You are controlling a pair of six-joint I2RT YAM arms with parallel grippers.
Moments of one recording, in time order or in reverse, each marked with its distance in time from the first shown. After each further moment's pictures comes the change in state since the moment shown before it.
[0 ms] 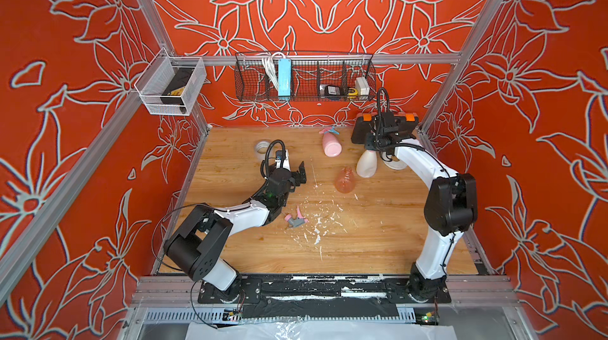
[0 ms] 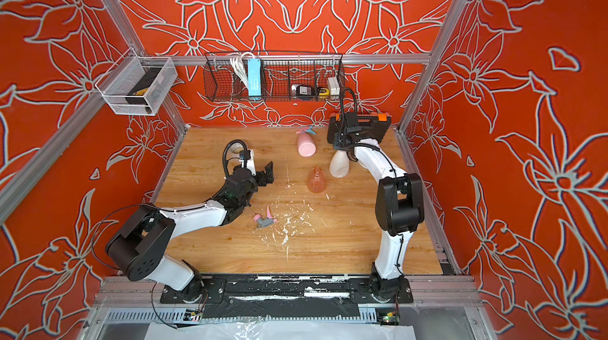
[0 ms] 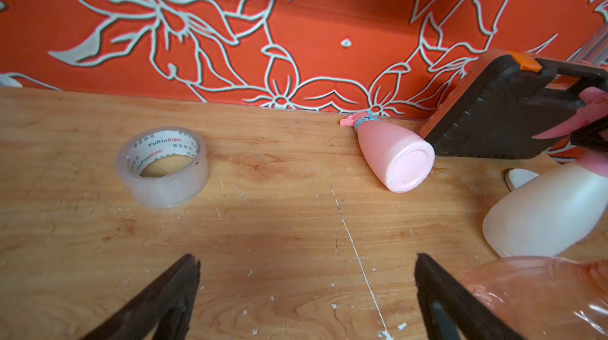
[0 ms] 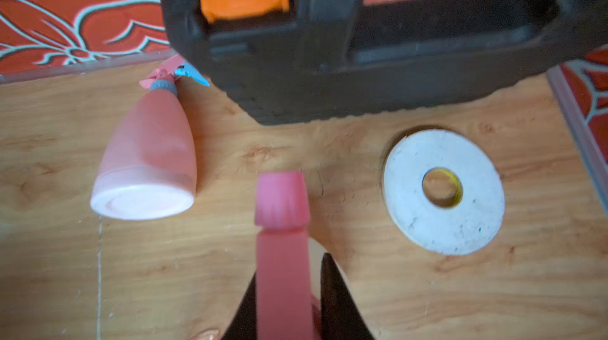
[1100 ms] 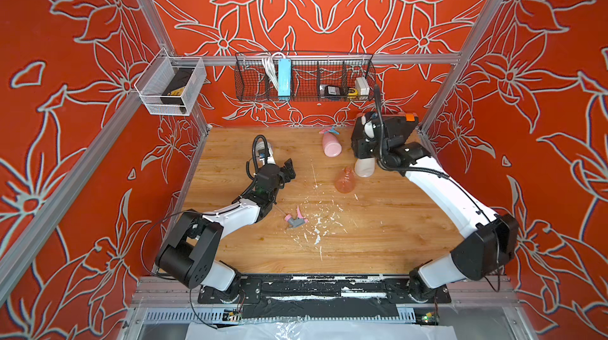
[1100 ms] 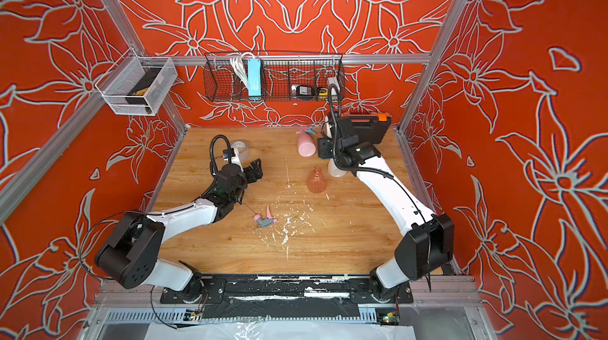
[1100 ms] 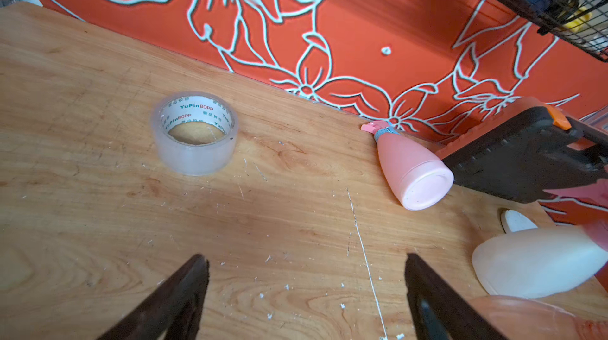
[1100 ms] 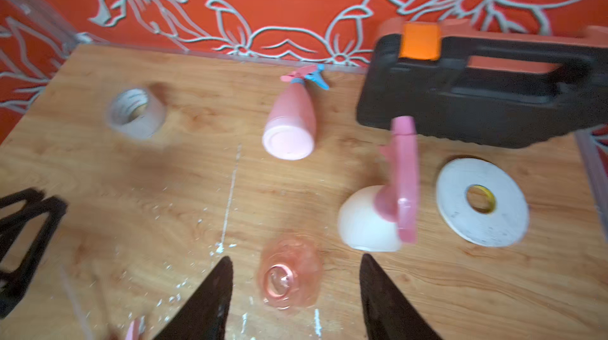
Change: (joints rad) left arm 0.114 -0.072 -0.024 -0.111 0.091 -0.202; right arm 0.249 -0.388 -0.213 -0.037 -0.056 -0.078
